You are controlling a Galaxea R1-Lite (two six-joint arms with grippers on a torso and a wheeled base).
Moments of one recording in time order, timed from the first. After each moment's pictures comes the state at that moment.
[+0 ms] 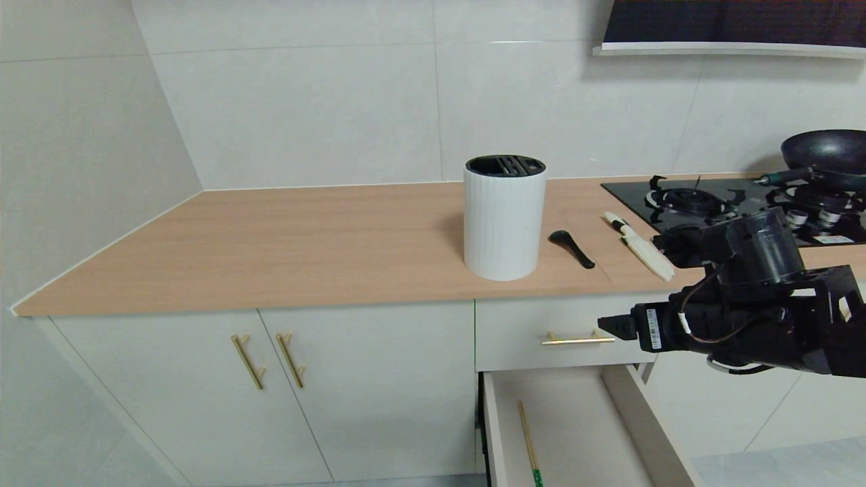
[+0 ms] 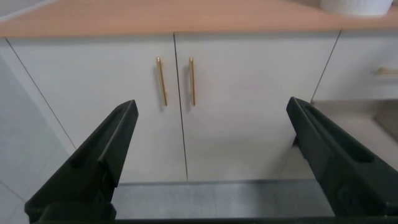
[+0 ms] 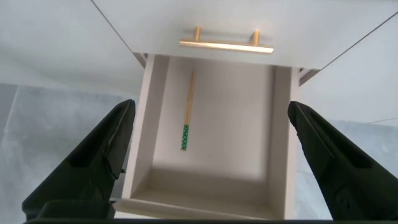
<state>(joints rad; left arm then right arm) 0.00 0.00 0.00 0.00 0.03 0.00 0.44 1.64 -0.87 -0.13 -0.20 0.21</state>
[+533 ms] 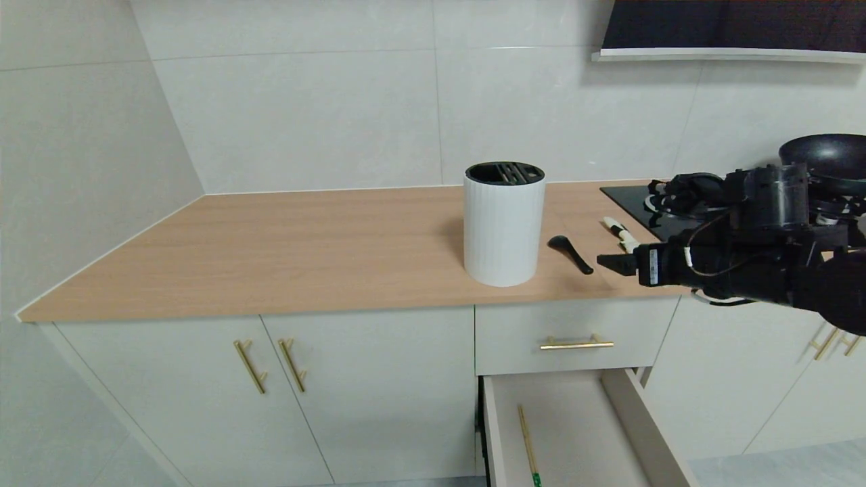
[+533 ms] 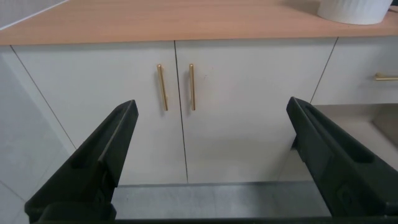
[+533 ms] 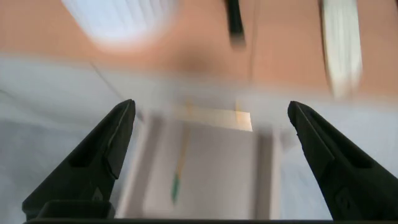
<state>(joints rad) 0.00 0.00 0.00 0.00 0.03 0.00 0.27 1.76 -1.03 -0.35 0.02 0.05</state>
